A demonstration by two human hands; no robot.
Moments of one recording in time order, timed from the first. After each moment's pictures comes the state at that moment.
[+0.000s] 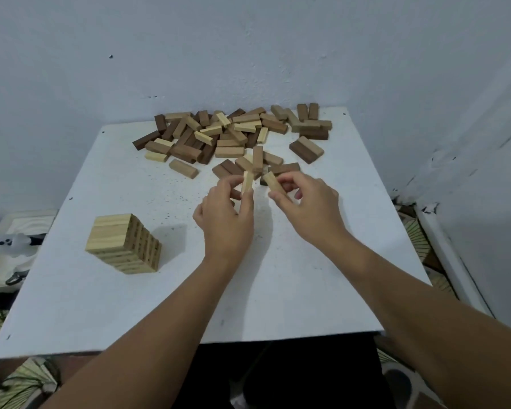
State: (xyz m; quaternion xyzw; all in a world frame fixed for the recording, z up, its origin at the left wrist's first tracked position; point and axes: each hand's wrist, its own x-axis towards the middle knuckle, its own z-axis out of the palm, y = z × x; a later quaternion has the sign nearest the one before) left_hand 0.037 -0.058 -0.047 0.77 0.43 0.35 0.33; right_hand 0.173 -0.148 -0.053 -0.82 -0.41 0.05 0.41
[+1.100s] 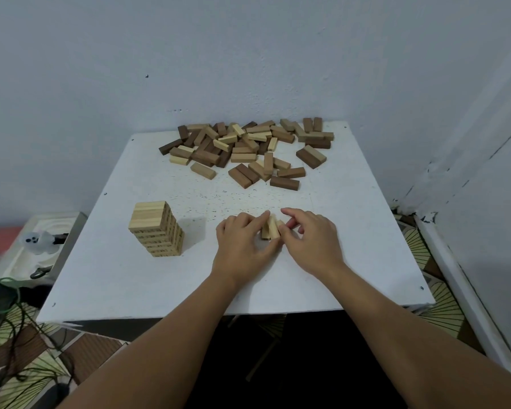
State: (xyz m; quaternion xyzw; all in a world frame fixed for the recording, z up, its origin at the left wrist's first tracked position) left_hand -0.016 -0.083 -0.082 0.90 0.32 0.23 0.21; right_hand 0.117 -0.188 -0.082 -0.83 -0.40 0.06 0.38
